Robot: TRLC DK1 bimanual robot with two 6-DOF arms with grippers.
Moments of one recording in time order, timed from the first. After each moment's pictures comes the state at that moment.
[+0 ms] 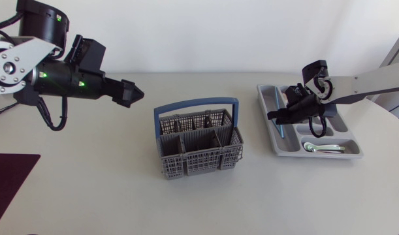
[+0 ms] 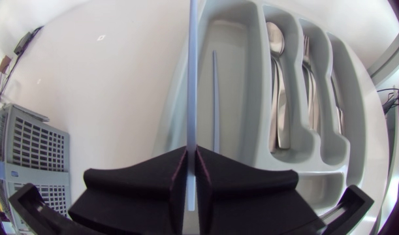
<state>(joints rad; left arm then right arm) -0.21 1.39 1.09 -0.40 0.24 0.16 -0.04 1.99 1.24 -0.30 -0.14 -0.11</state>
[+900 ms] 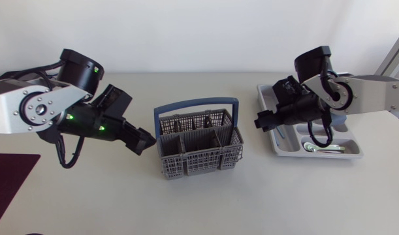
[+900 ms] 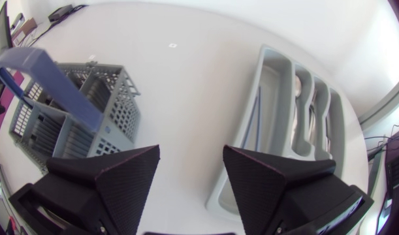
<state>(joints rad) -0.34 1.41 0.91 -0.45 0.23 0.21 0.21 1.57 0.97 -0.30 -0.05 -0.14</state>
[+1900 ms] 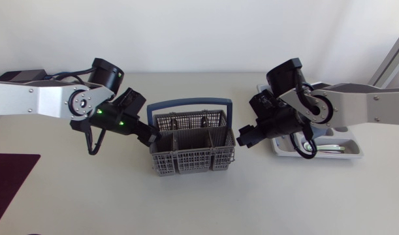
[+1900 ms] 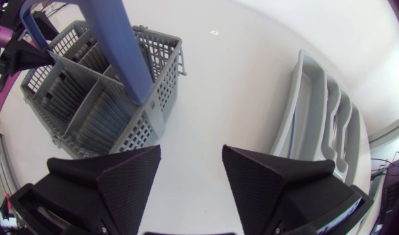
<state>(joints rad) -0.29 1.66 1.01 -0.34 0.25 0.27 0.38 1.57 0.94 -0.32 -0.01 -0.14</state>
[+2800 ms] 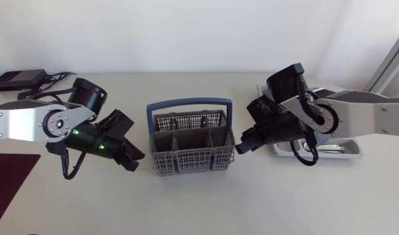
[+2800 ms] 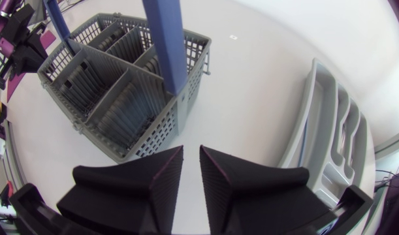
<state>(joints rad) -0.25 1.53 0.82 -0.42 0.37 0.42 0.42 1.53 0.87 -0.29 -0.06 -0.16</state>
